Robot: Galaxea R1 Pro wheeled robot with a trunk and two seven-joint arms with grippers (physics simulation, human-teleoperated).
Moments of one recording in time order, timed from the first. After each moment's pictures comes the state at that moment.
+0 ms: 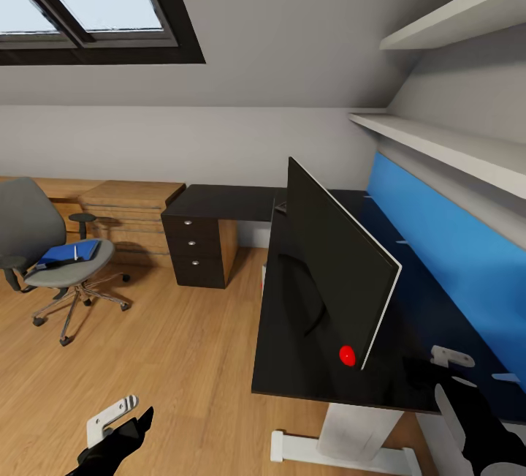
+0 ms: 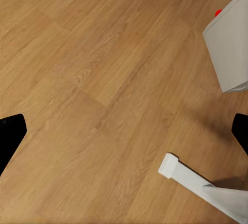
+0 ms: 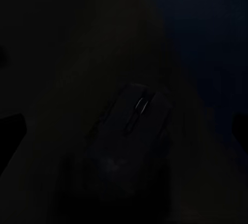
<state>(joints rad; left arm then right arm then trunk) 0.13 0.00 0.12 -1.57 0.50 0.44 0.25 -0.45 -0.21 -0.27 -0.80 -0.10 0.33 -0.06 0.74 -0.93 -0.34</state>
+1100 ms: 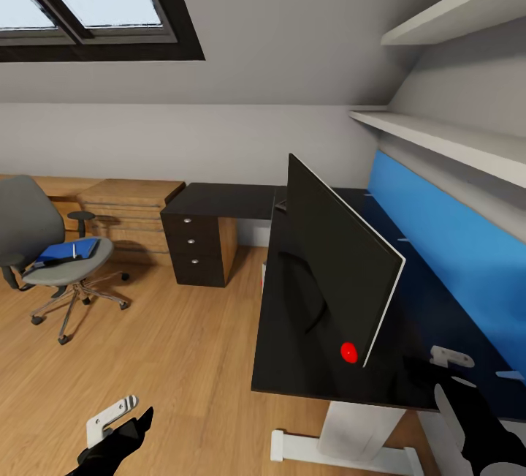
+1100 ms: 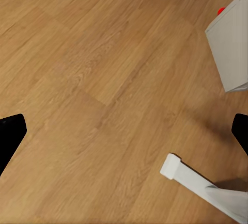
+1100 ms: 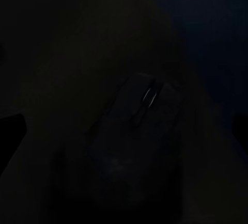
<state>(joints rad) 0.13 0.00 0.12 -1.57 0.50 0.44 0.25 -0.45 -0.21 -0.27 -0.80 -0.10 0.33 -0.06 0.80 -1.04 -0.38</state>
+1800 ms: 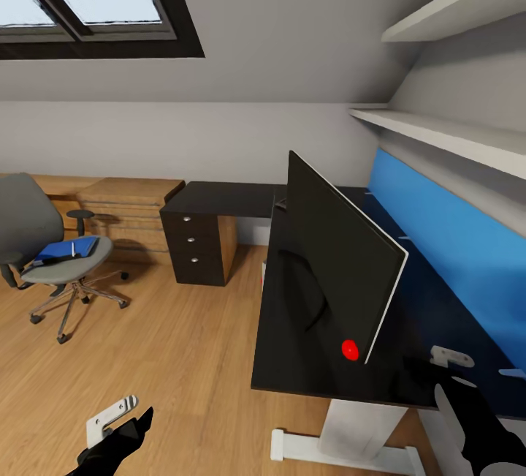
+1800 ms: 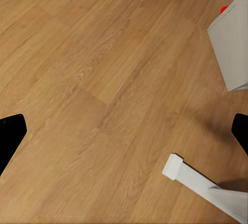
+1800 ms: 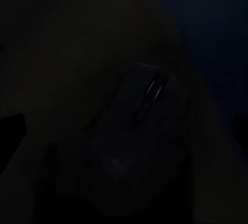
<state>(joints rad) 0.13 0.00 0.12 -1.57 0.49 0.44 0.25 -0.45 -0.21 -0.27 -0.80 -0.10 0.33 -0.06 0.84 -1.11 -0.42</state>
